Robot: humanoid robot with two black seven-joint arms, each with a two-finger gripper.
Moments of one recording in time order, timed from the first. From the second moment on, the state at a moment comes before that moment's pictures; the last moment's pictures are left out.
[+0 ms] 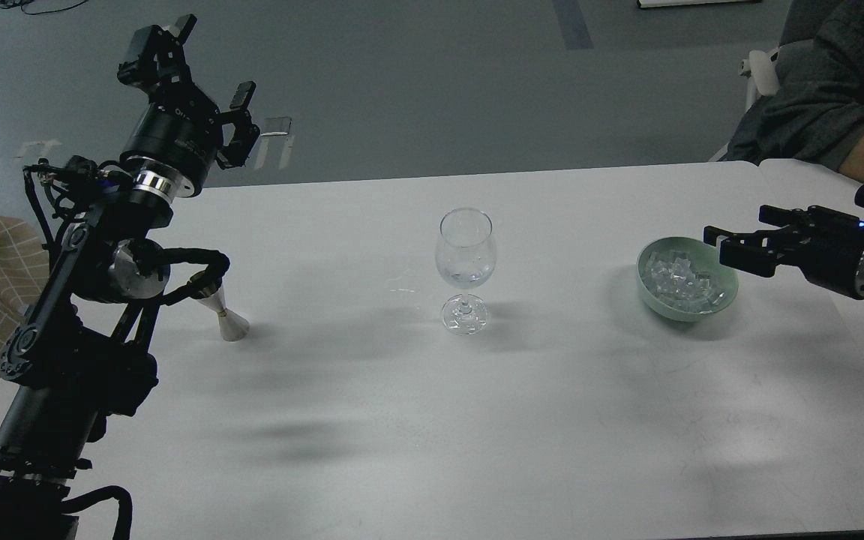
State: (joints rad) left arm -0.54 0.19 -1.40 -1.19 0.70 -0.11 -0.04; right arm 0.64 -0.80 0.51 1.06 -1.81 0.02 0.37
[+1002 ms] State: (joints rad) left arm -0.54 0.19 -1.40 -1.19 0.70 -0.13 -0.06; right arm 0.64 -0.66 0.40 0.91 -1.81 -0.06 0.36
